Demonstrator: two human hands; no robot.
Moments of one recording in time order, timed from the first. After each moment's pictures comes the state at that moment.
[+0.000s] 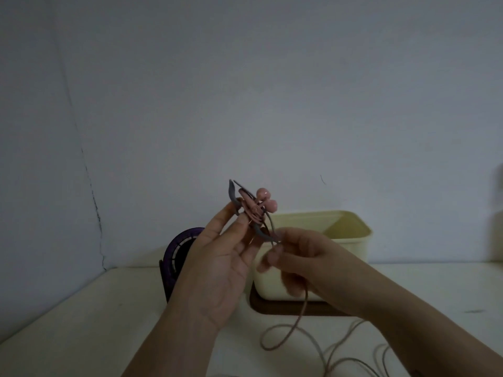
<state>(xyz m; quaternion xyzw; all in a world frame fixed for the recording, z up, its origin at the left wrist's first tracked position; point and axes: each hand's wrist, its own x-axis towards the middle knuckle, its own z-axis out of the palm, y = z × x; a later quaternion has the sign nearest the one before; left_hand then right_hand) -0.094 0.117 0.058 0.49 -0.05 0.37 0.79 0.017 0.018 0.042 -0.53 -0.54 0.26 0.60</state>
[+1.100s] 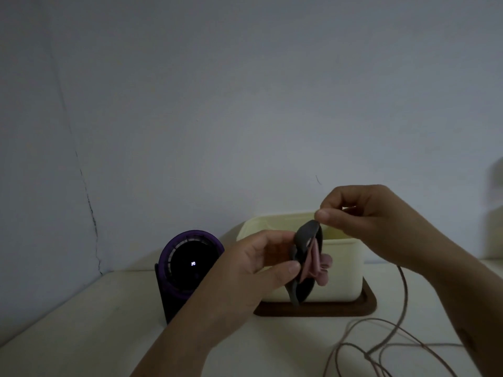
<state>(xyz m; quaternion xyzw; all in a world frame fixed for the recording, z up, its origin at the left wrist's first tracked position) -0.096 0.112 0.045 0.78 -0.10 0.22 0.58 0.056 -0.032 0.081 -0.61 -0.59 -0.05 0.52</state>
